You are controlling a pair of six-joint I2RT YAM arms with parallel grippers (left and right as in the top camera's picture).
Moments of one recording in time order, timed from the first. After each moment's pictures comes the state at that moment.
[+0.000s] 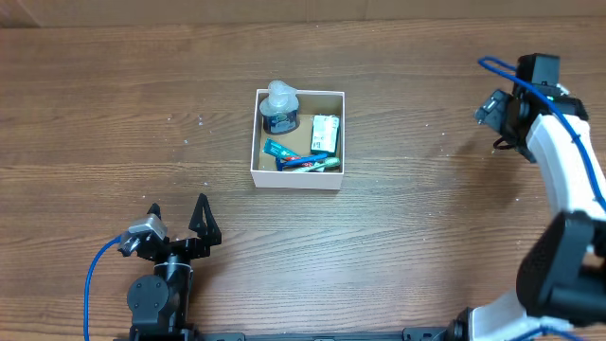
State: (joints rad) left arm 0.01 0.02 0.01 -0.08 -0.02 -0.42; right arm -0.19 1.72 1.37 -0.74 0.24 0.54
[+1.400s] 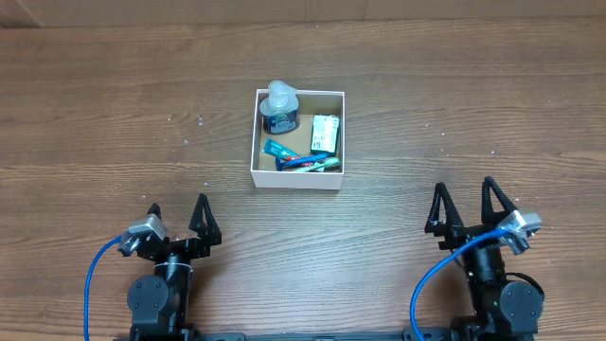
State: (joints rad) left arm 0.01 0.01 0.01 -0.08 -0.02 -0.42; right arm 0.07 0.04 0.06 0.15 -0.09 0.38
